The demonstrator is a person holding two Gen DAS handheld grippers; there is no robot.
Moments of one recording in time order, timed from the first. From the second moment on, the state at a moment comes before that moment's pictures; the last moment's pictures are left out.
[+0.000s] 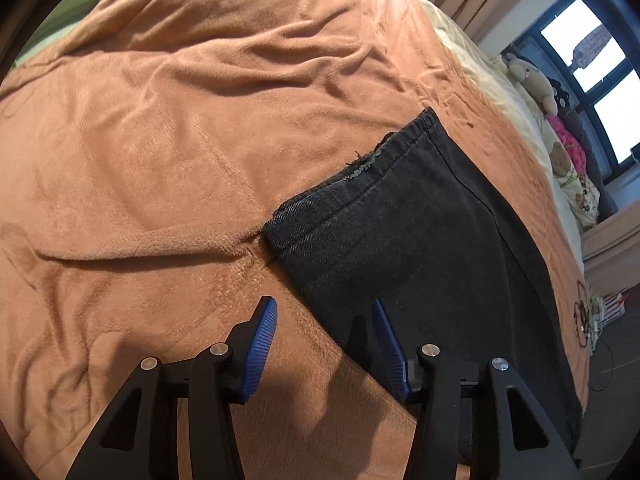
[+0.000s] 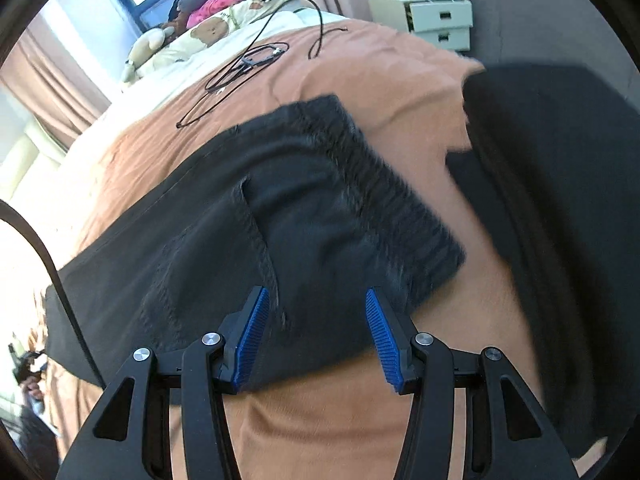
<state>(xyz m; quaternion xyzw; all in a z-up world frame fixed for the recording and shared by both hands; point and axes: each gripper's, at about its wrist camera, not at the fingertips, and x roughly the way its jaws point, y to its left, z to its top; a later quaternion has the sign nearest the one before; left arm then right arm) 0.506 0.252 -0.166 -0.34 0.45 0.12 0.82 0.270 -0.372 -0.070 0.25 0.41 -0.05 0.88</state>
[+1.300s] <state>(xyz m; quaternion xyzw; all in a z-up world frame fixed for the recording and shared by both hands) 0.529 0.249 -0.177 -0.36 0.45 0.08 0.82 0.318 -0.381 -0.170 0.41 0.37 0.06 0.83</state>
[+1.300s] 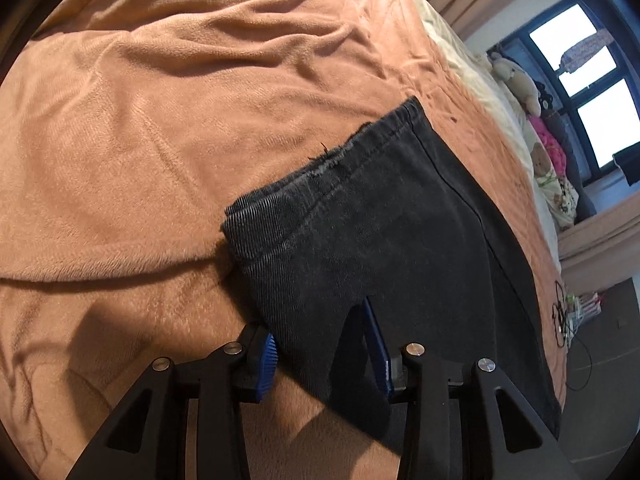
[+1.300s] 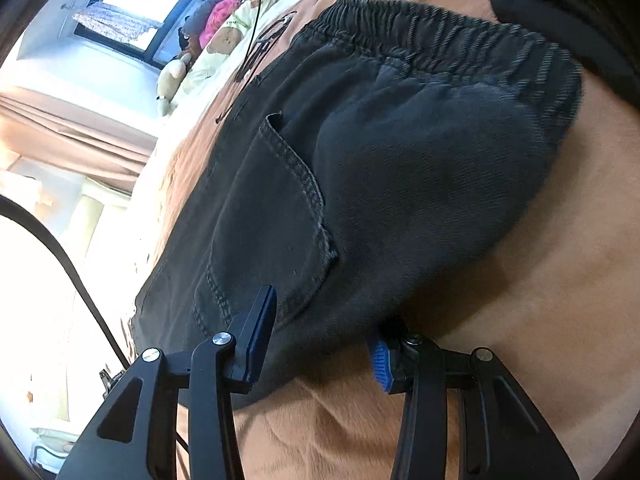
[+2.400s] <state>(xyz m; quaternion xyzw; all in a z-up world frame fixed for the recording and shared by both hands) 0.495 0.269 -0.075 -0.38 0.33 0.09 0.86 0.258 -0.318 -0.100 0.36 0.30 0.06 0.88</state>
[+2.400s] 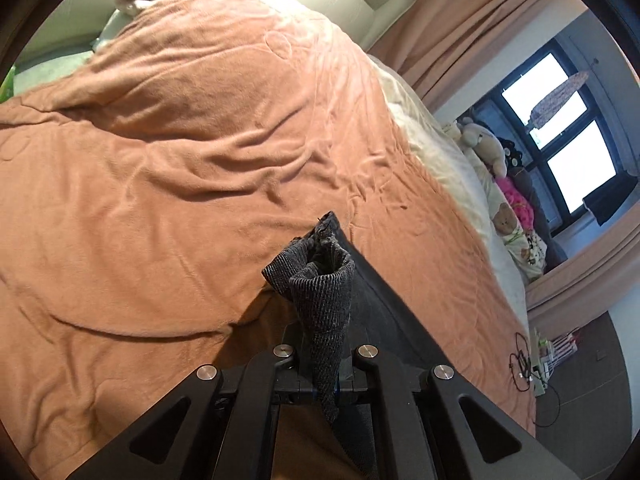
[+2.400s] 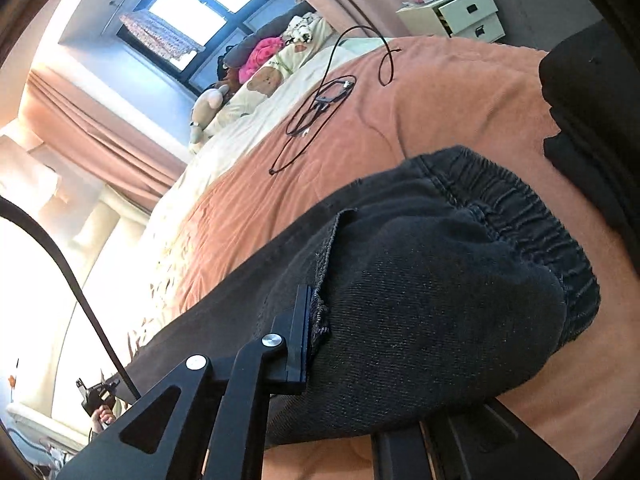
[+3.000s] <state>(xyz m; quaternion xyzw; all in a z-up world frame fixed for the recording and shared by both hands) 0.375 0.318 -0.066 -0.41 0.32 0.11 0.85 0.224 -0.324 -0.084 0.37 0.33 0.08 0.86</state>
